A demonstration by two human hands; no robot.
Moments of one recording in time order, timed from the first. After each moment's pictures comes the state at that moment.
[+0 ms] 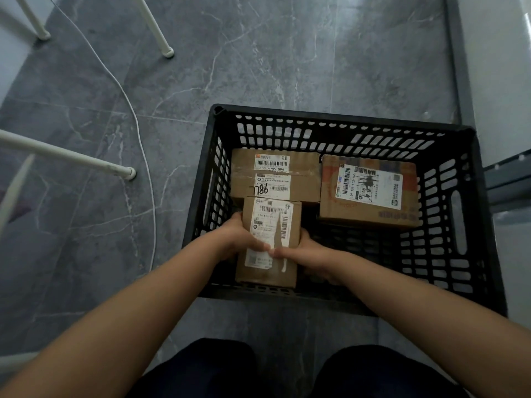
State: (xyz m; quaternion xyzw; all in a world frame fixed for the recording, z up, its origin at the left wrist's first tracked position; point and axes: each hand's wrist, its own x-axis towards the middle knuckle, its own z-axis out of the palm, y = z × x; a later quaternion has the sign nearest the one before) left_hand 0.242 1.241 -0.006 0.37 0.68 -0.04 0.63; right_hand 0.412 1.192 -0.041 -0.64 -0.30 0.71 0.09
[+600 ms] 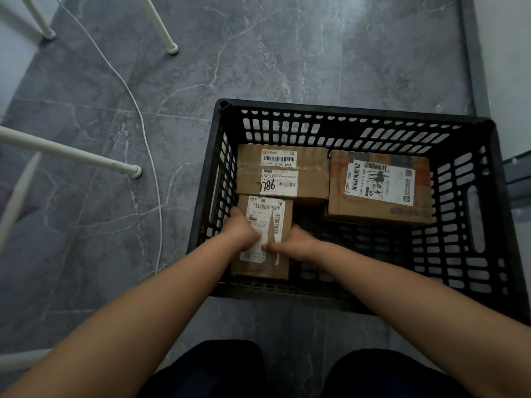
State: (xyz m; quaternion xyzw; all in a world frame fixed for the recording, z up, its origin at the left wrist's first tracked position) left_hand 0.248 1.242 -0.015 0.42 0.76 -0.06 0.49; right_hand 0.382 1.211 -0.065 -0.63 -0.43 0.64 0.07
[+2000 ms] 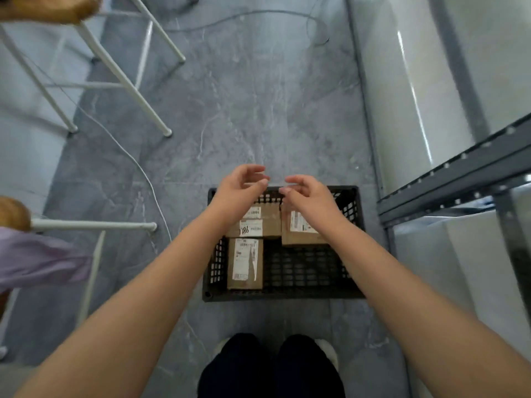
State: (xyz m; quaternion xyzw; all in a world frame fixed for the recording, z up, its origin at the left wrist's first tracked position) left_hand 0.310 1.299 0.333 0.55 0.57 0.22 0.58; right_hand 0.466 1.259 0.310 -0.68 -0.39 0.52 0.34
